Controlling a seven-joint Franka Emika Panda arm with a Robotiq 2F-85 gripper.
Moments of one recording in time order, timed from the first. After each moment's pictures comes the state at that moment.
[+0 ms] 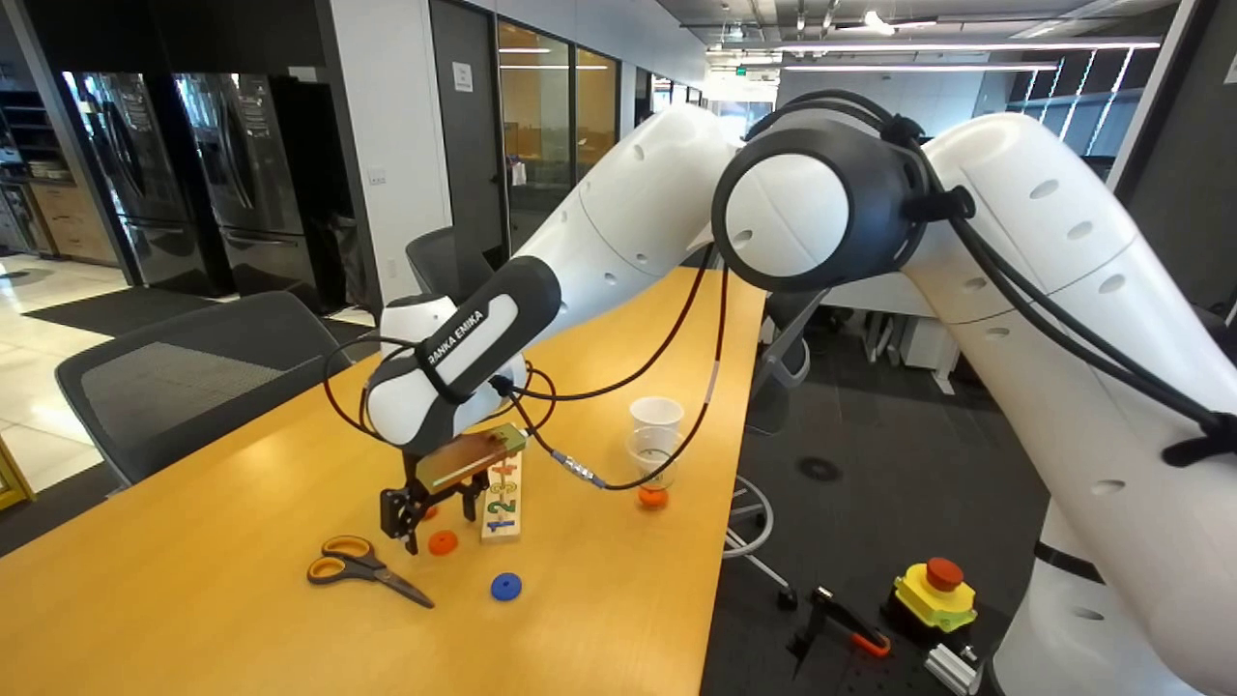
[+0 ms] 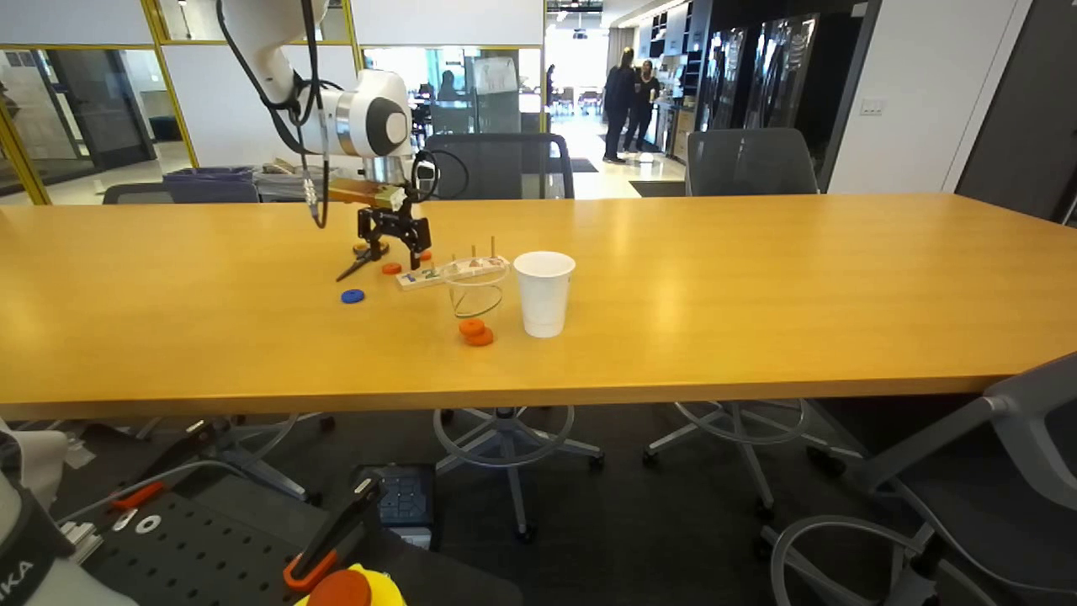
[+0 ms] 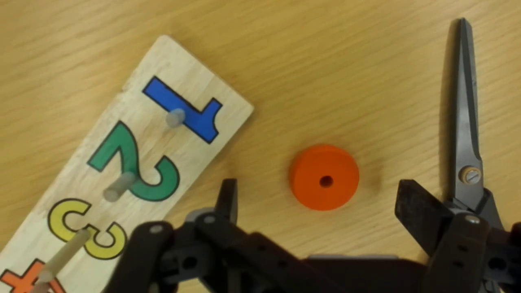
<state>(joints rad) 0.23 0.75 0.06 -1.62 -0.01 2.35 0.23</state>
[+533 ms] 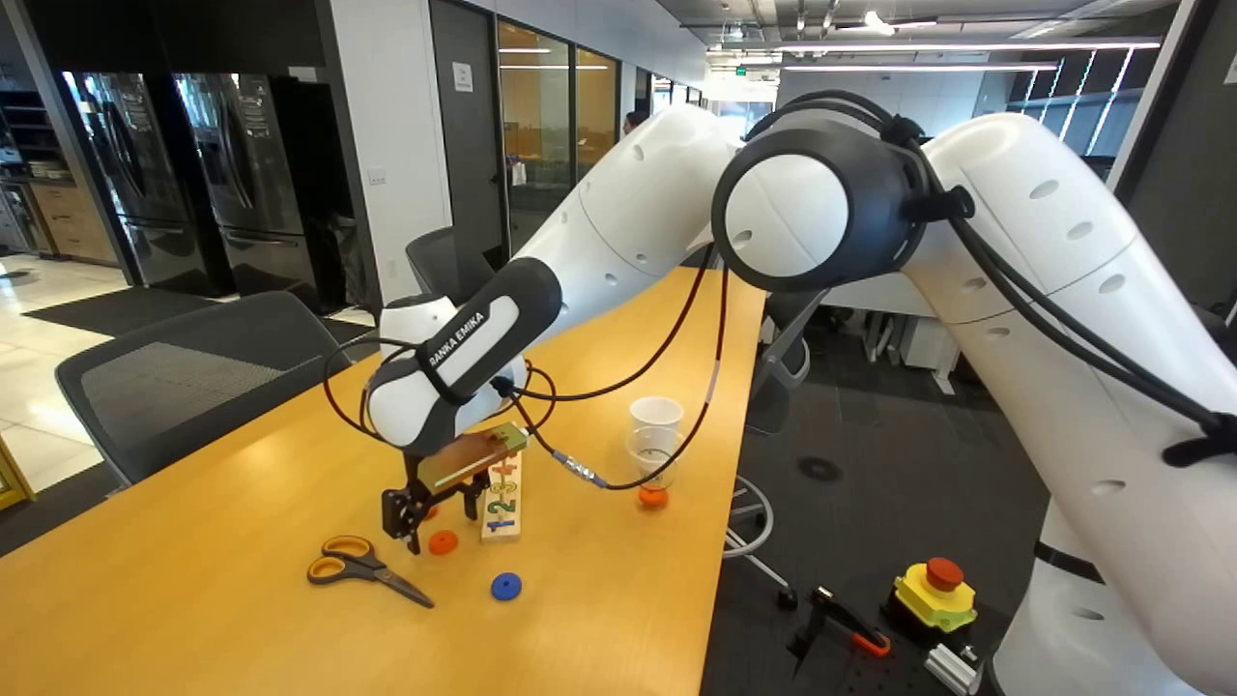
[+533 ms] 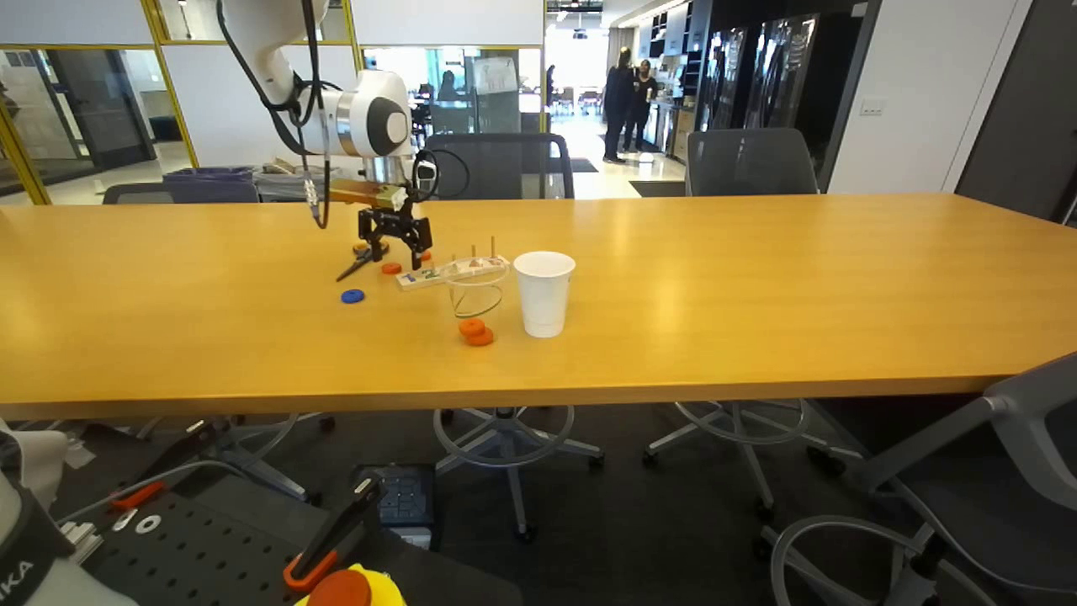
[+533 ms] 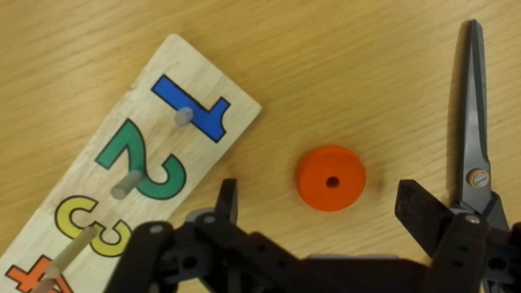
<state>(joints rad) 0.23 0.75 0.06 -1.62 -0.02 2.35 0.23</state>
